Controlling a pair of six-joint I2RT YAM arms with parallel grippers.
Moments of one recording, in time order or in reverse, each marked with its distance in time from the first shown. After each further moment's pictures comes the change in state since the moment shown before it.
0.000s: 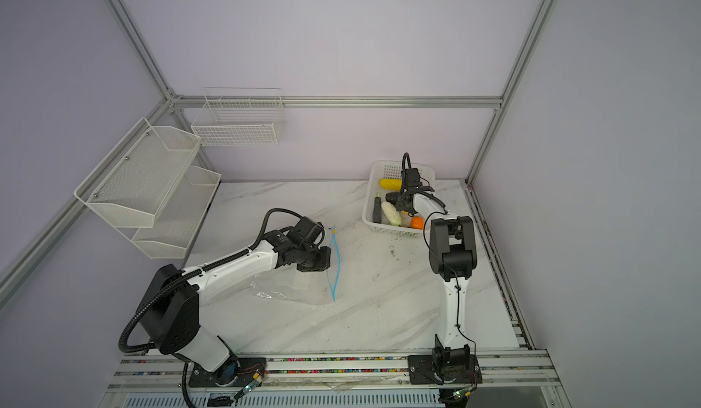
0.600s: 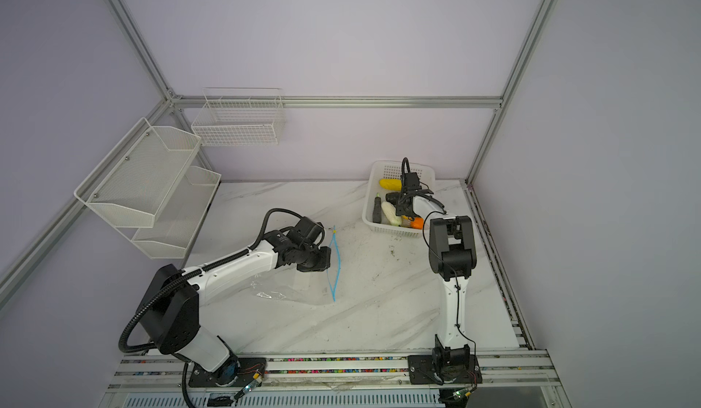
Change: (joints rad) left arm -0.001 0.000 0.000 -0.001 0.000 0.001; right arm 0.000 0.014 -0.041 0.002 0.008 -0.009
